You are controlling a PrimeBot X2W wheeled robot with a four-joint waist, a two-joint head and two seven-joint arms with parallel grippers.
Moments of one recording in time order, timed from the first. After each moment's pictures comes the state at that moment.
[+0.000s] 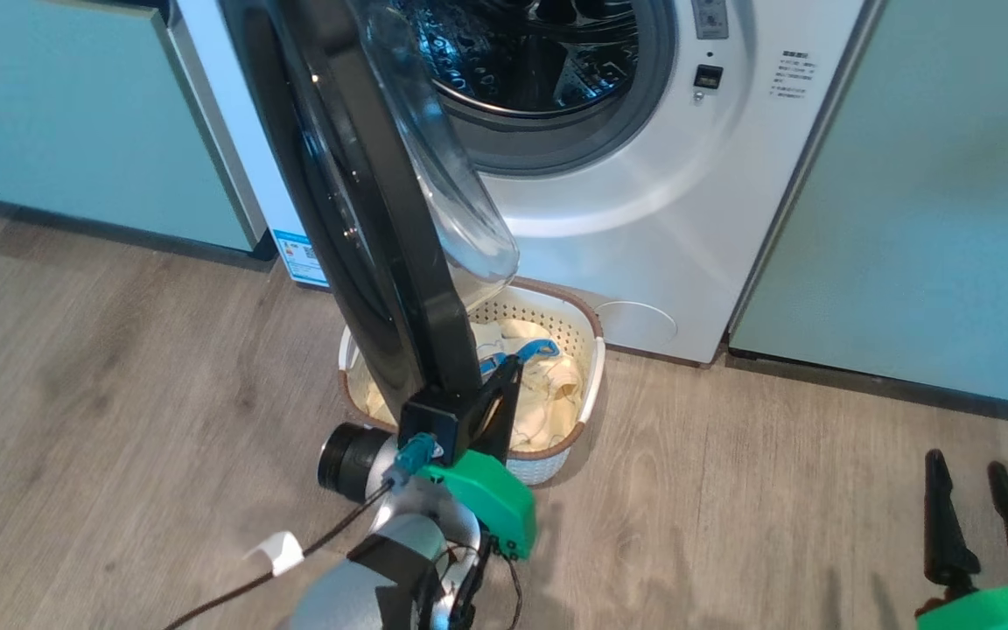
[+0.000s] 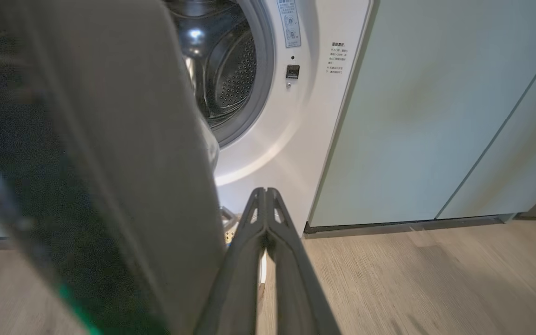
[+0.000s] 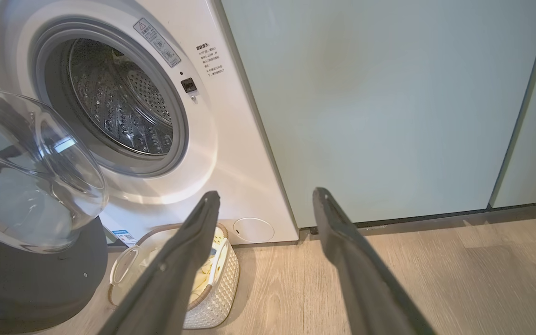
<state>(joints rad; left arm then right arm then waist) -0.38 0.05 -0.63 0.37 -0.42 0.24 -0.25 0.07 -0.16 0.04 0.18 0.49 0.13 -0.25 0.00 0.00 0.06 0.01</state>
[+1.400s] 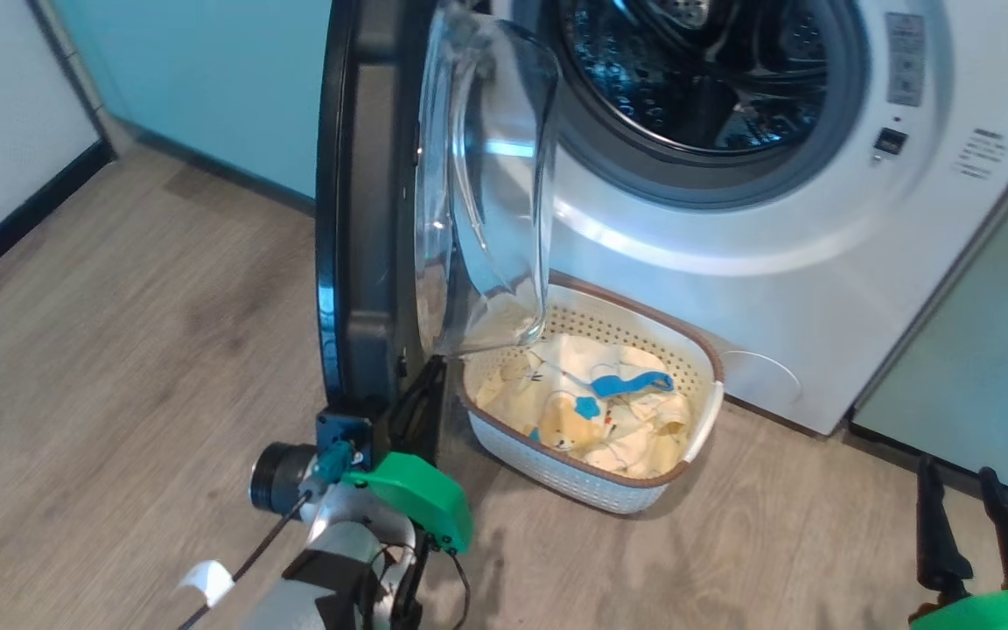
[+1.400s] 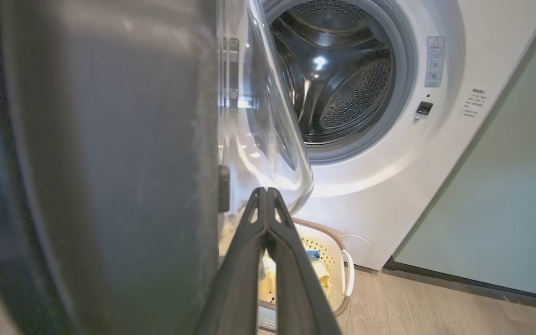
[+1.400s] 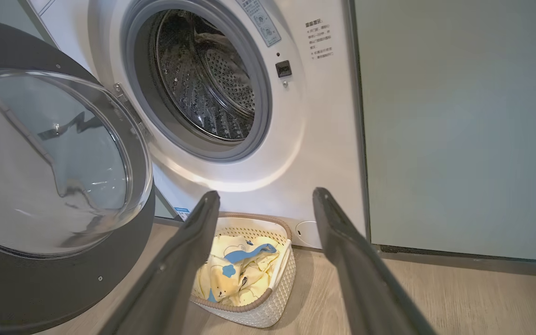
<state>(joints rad) -0.27 0.05 -0.40 0.34 -0.33 0.16 -0.26 0.08 -0.15 0.05 0.18 0.49 0.13 -0.25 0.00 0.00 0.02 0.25</state>
